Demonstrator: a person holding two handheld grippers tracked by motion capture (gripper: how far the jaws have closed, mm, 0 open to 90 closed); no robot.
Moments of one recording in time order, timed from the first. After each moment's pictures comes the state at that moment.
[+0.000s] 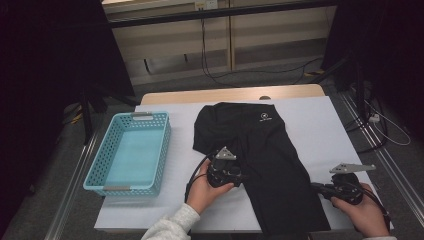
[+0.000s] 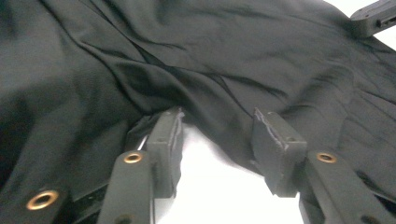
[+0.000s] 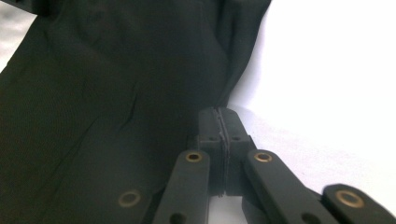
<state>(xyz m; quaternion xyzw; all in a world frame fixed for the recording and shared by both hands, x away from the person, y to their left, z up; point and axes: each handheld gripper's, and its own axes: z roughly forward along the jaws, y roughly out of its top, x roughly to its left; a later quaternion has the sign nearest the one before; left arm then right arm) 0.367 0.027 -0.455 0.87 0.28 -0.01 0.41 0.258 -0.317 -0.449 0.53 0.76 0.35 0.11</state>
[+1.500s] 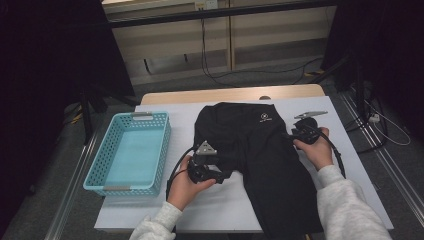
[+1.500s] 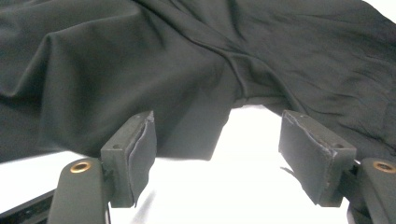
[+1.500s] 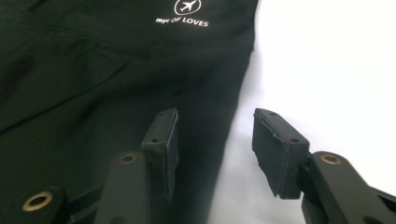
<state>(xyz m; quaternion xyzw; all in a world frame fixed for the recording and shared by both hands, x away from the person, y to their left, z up) 0.380 0.080 -0.436 0.86 0.30 0.03 0.41 0.439 -0.283 -0.452 0.54 0.75 0.32 0.20</state>
